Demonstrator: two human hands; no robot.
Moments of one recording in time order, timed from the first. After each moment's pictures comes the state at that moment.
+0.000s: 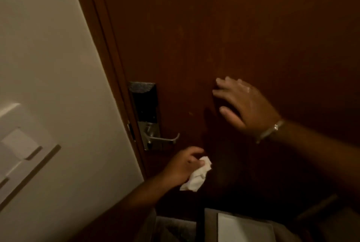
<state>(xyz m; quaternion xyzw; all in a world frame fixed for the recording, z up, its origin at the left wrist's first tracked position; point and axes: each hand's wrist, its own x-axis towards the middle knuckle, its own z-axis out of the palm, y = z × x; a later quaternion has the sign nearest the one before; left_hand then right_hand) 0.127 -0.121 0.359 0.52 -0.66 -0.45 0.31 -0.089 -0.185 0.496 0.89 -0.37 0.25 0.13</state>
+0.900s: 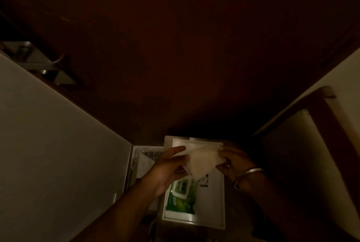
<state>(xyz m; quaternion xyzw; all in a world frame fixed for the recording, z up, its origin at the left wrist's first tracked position) -0.080 -0.016 0.184 0.56 -0.17 -0.75 0.31 -0.287 -0.031 0.188 0.03 -0.64 0.35 -0.68</state>
